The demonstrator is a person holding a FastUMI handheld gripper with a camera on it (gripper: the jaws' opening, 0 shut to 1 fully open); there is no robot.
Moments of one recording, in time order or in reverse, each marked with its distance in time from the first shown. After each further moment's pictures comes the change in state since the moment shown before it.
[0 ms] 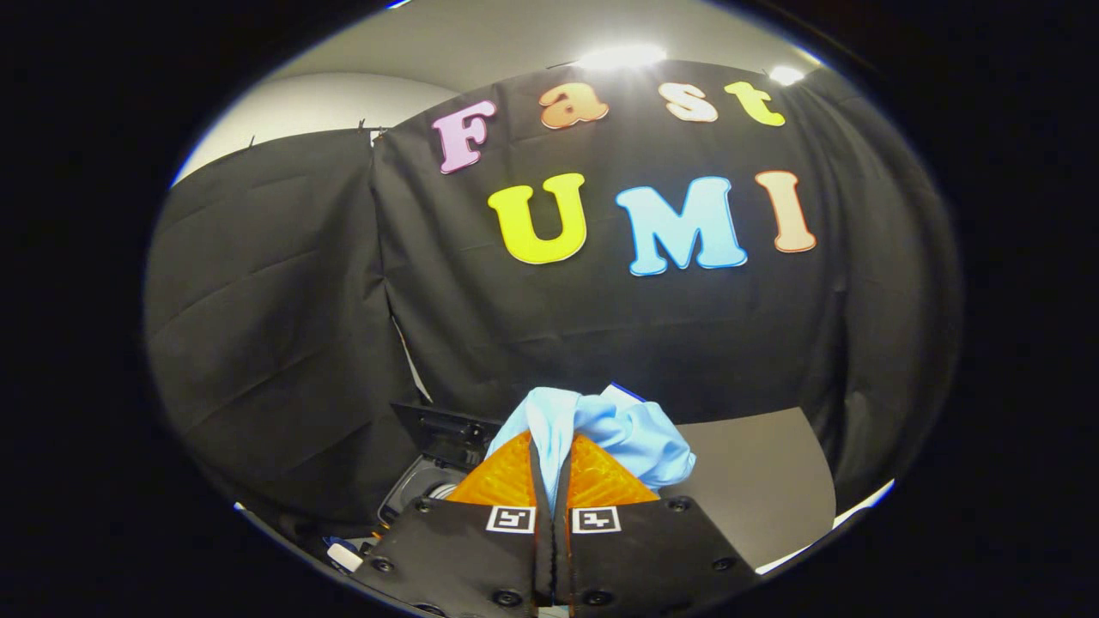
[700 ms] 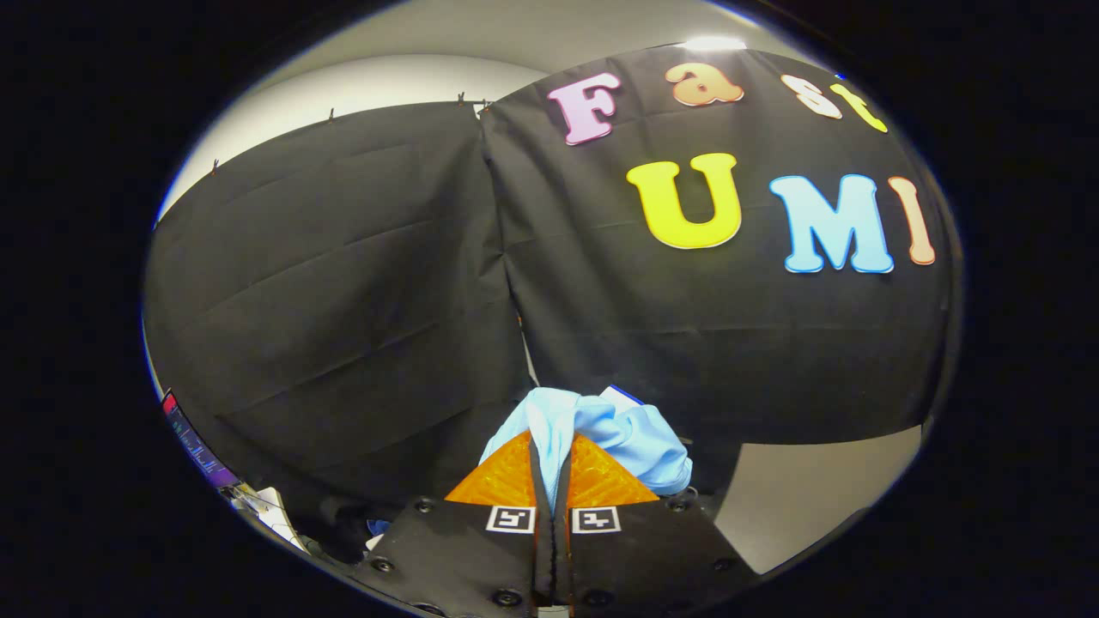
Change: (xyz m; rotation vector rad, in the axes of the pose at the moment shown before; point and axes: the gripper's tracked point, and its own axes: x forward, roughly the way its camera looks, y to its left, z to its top) arm 0.071 0.196 -0.011 -0.077 0.071 0.345
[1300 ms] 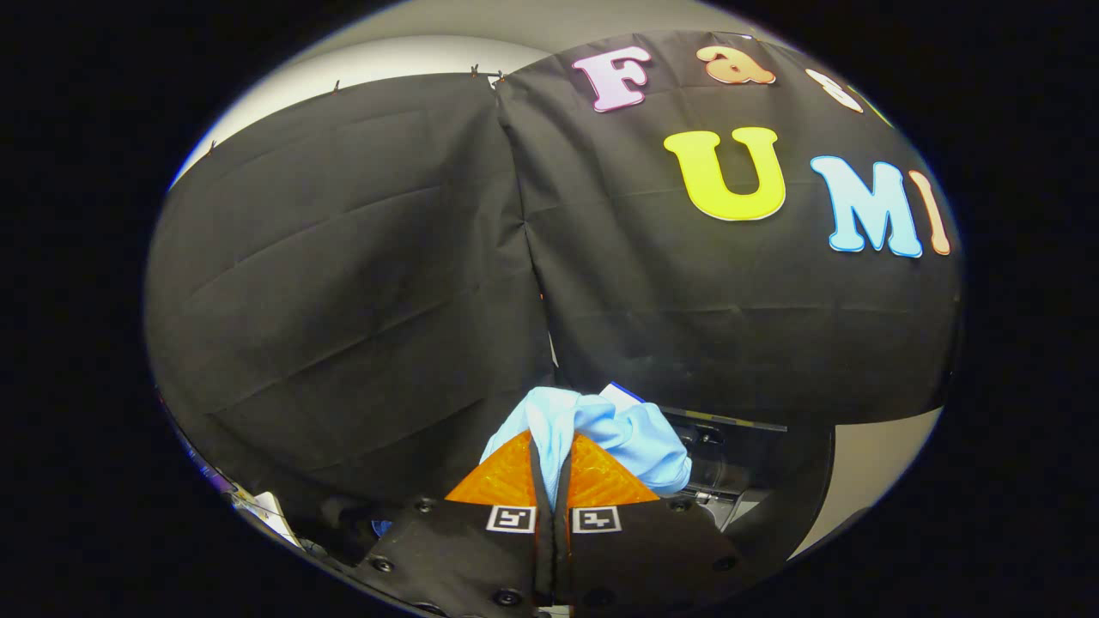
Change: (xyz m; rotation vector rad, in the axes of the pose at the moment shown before) arm 0.093 0.052 -0.047 -0.007 0.065 -0.043
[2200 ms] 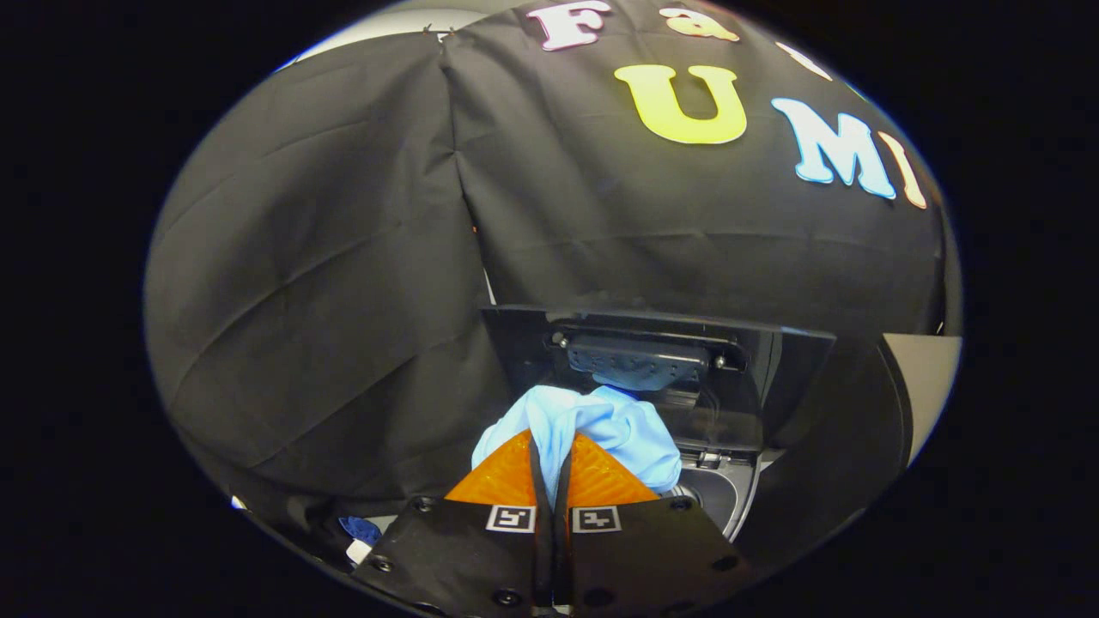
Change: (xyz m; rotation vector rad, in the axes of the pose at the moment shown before) arm 0.102 -0.041 -0.111 0.079 0.140 -0.201
